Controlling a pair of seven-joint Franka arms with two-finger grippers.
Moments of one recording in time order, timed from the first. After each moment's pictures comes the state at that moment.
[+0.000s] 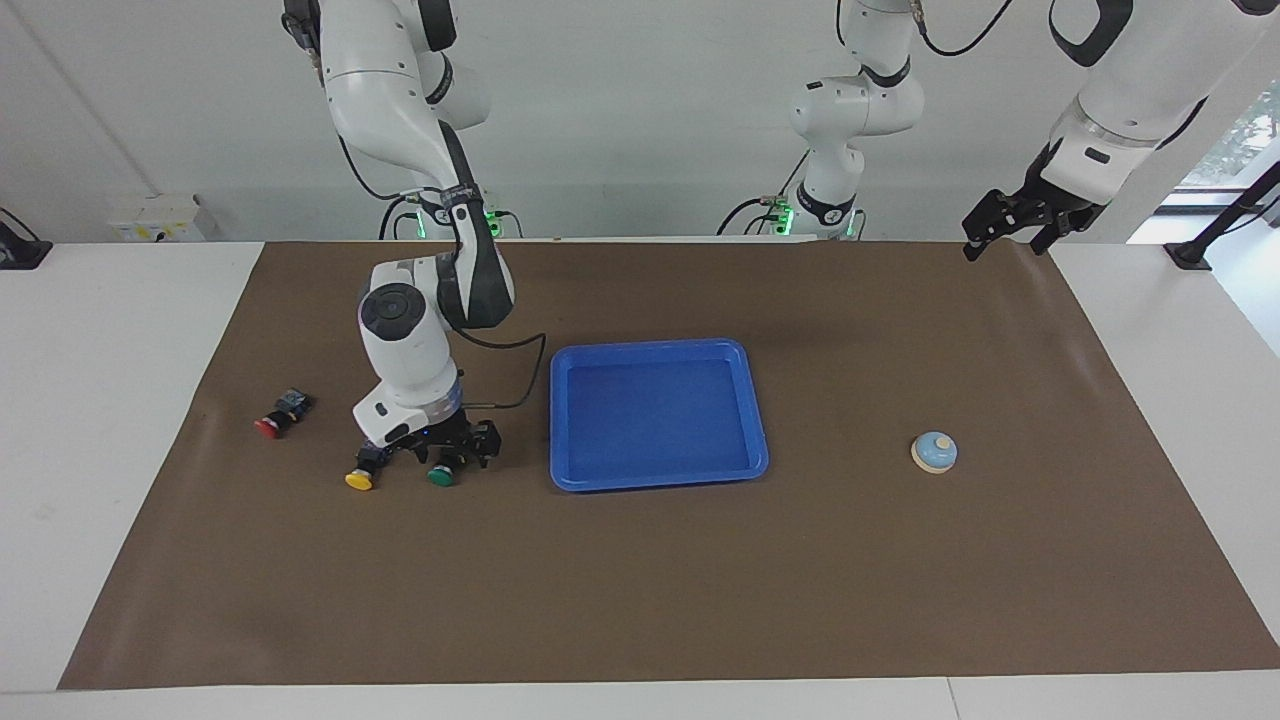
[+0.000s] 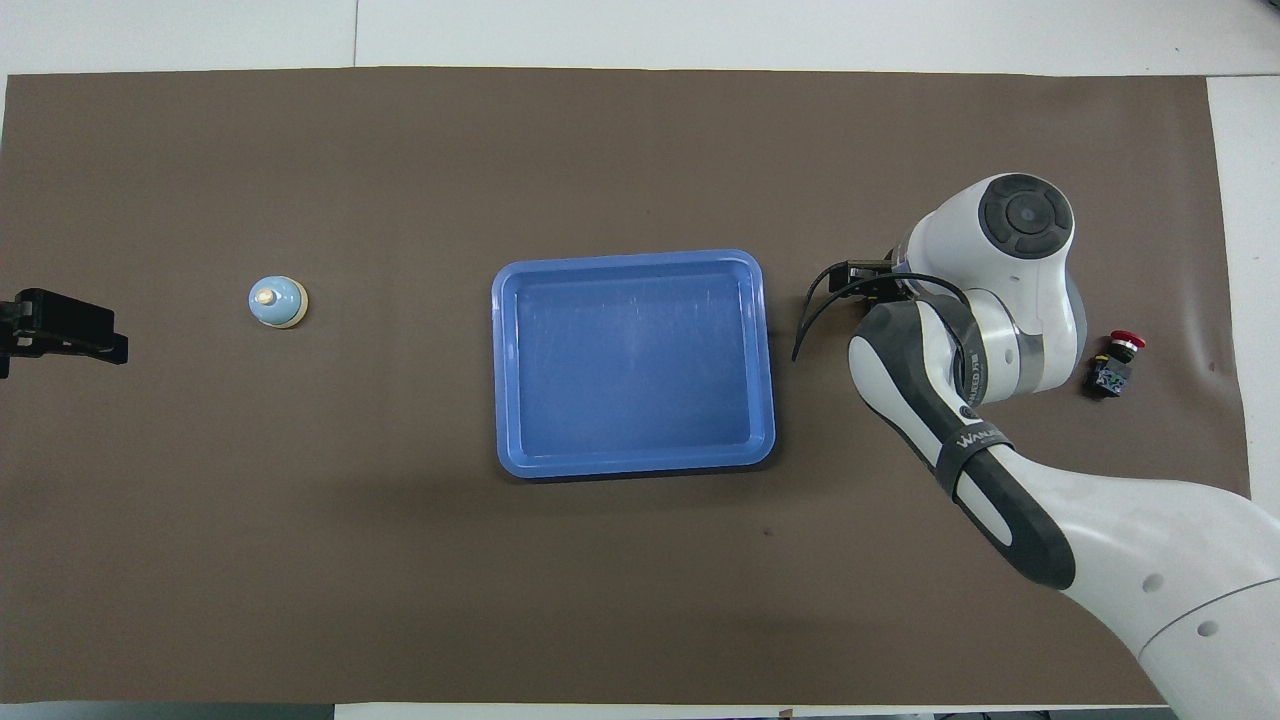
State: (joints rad) left arm 0.02 -0.06 -0.04 -1.62 -0.02 1.48 -0.06; right arm 0.22 0.39 -0.06 -1.91 -0.02 2.35 0.28
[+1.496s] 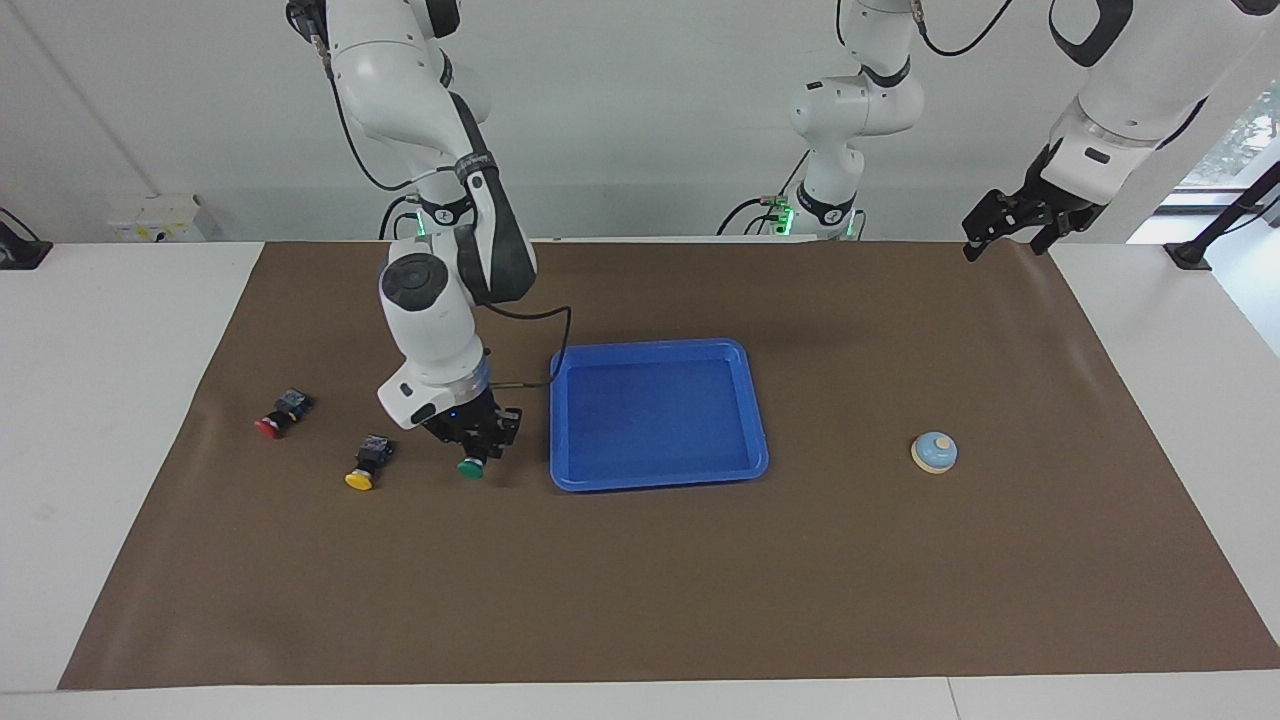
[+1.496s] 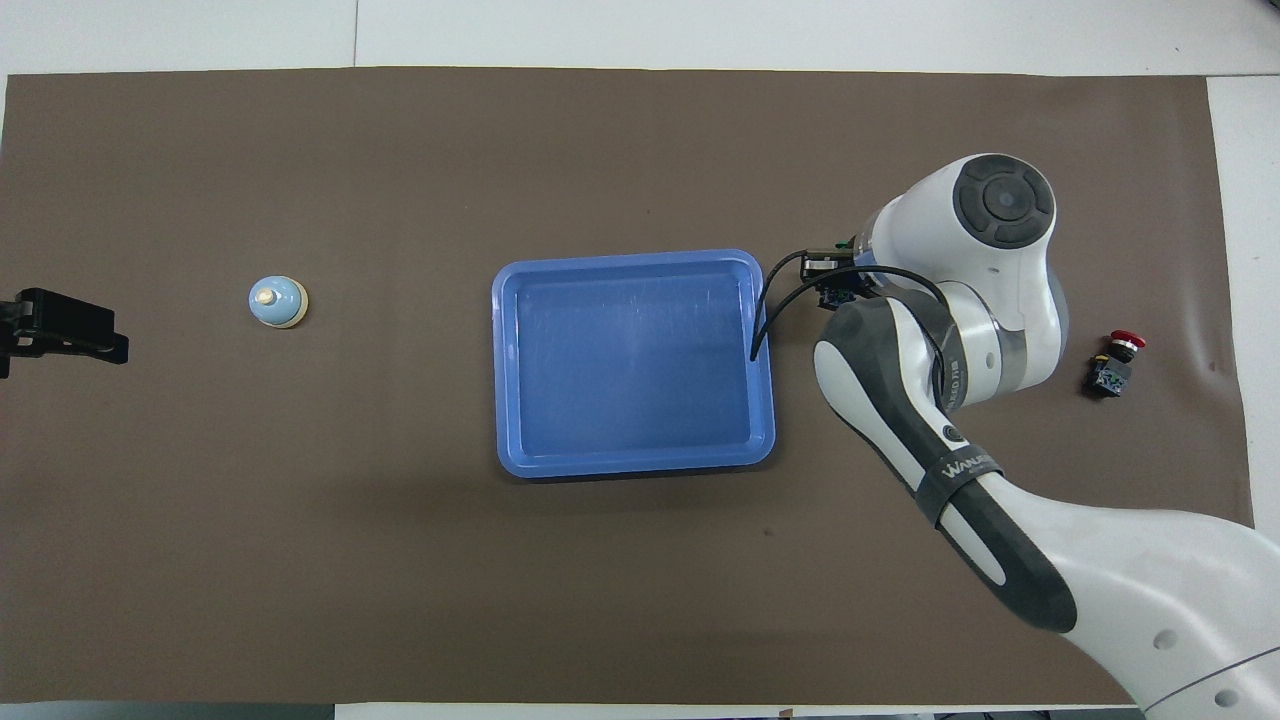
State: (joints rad) left arm 0.02 -0.06 -0.04 -1.62 -0.02 1.48 -0.06; right arm 0.24 0.33 0.05 -1.82 0.02 2.24 0.35
